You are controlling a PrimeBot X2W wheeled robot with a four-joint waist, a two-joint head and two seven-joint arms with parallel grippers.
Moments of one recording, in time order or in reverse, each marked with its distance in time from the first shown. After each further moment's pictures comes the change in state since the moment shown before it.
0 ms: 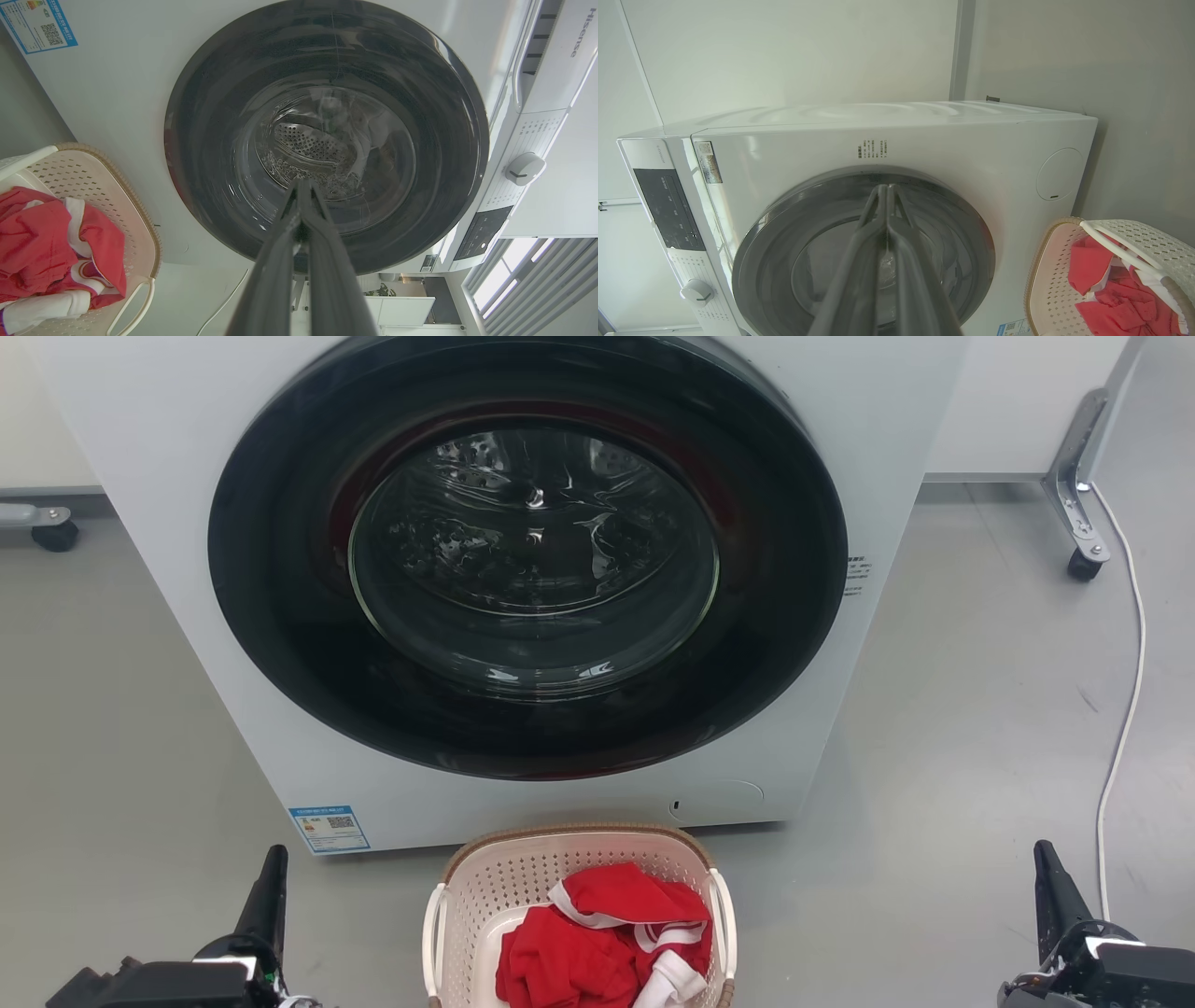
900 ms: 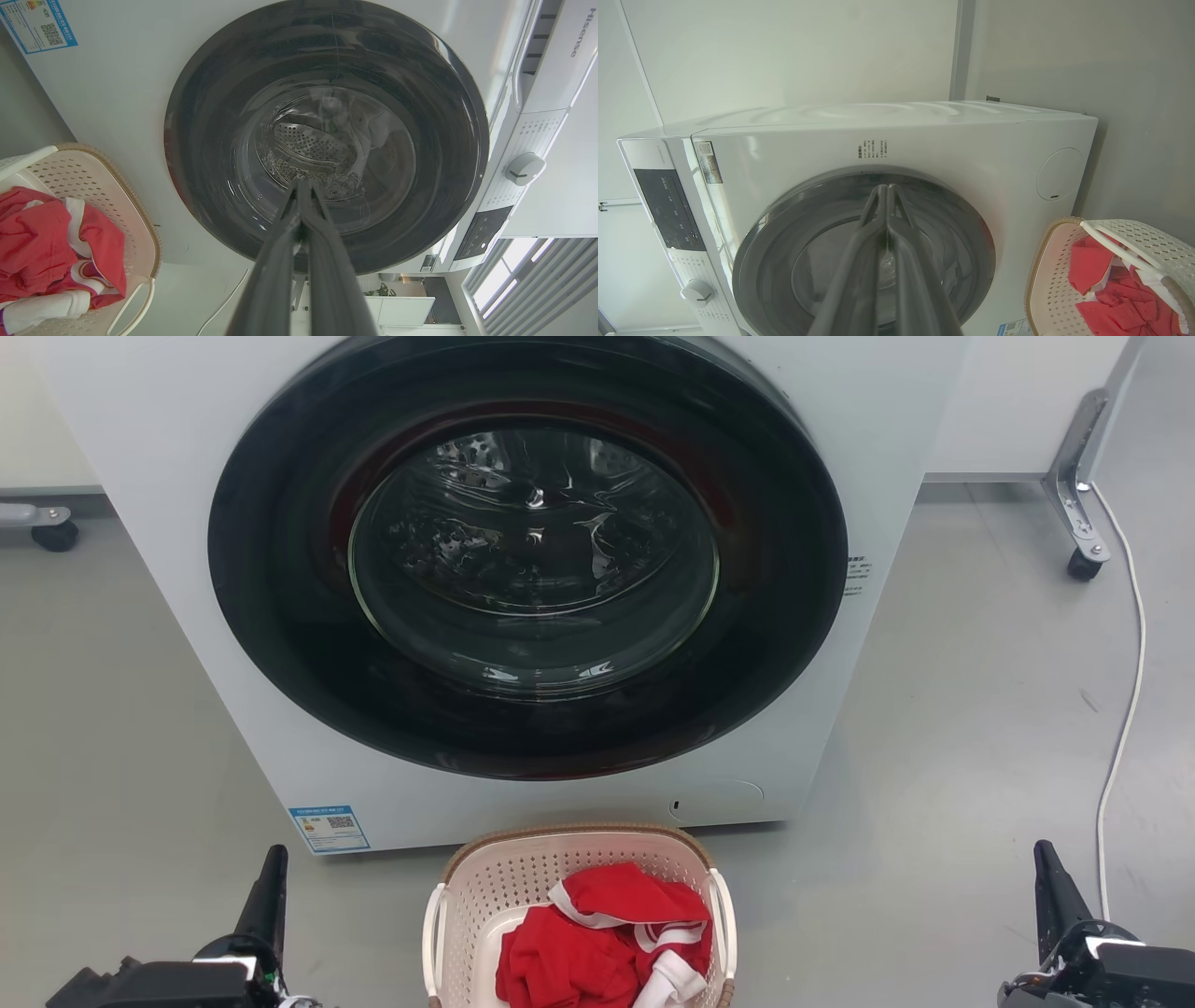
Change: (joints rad) left arm 0.000 0.000 0.000 0.000 0.000 0.000 0.000; right arm 0.000 0.000 0.000 0.000 0.002 0.000 0.000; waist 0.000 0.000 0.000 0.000
